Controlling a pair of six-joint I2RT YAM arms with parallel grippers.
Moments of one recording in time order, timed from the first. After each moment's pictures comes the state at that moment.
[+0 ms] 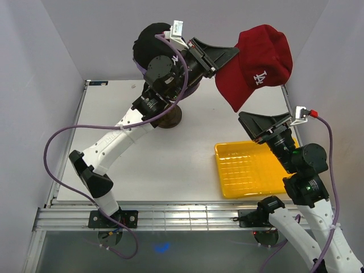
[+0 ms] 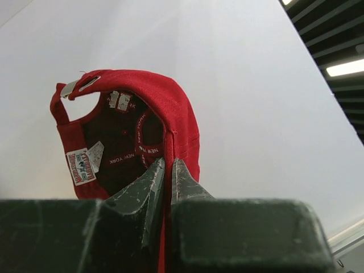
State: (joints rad) left arm -0.86 1.71 1.98 0.15 0.06 -1.08; right arm 0.42 0.52 0.83 -0.01 -0.19 1.19
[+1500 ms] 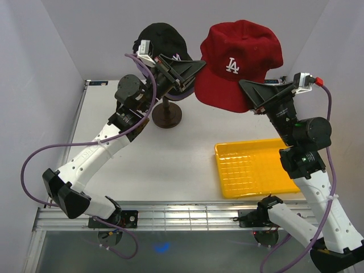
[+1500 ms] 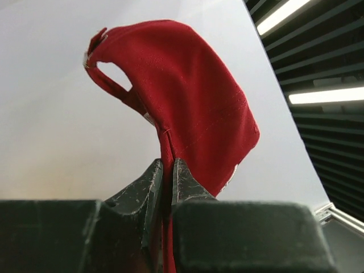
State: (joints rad) left arm -0.71 1.40 1.51 0.35 0.17 -1.32; right arm 0.42 0.81 1.09 0.26 -0.24 1.28
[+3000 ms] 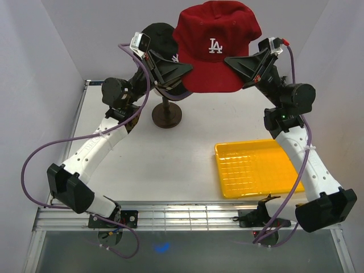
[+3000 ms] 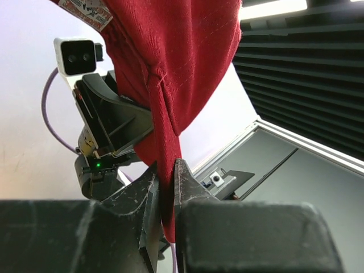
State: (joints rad) left arm -0.54 1.44 1.44 0.78 0.66 -1.63; right arm 0.34 1.23 1.30 0.74 -0.65 1.85
